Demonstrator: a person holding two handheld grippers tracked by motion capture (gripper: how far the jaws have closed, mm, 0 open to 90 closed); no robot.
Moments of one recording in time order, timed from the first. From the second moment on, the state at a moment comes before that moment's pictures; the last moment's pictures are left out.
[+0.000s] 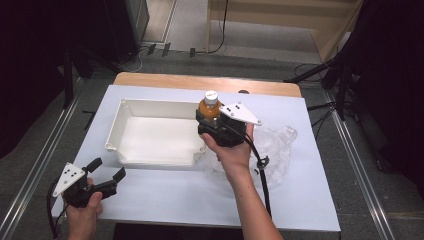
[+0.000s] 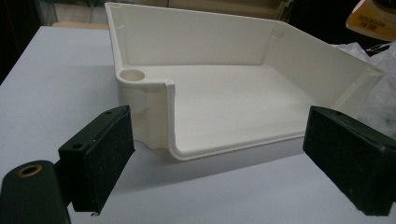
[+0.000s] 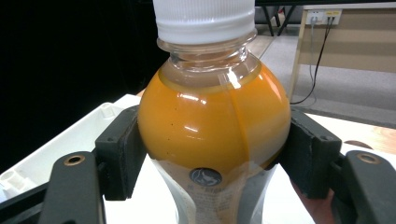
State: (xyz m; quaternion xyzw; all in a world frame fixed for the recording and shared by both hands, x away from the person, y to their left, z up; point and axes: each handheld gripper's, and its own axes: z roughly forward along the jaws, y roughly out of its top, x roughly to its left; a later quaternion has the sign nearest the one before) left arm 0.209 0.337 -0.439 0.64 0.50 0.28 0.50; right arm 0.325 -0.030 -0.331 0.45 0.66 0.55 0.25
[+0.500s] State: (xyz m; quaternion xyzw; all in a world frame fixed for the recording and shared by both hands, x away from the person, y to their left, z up) left arm 0.209 0.338 -0.439 0.65 0.50 0.27 0.50; right arm 0.330 -0.012 -0.331 0.44 0.66 0.55 0.24
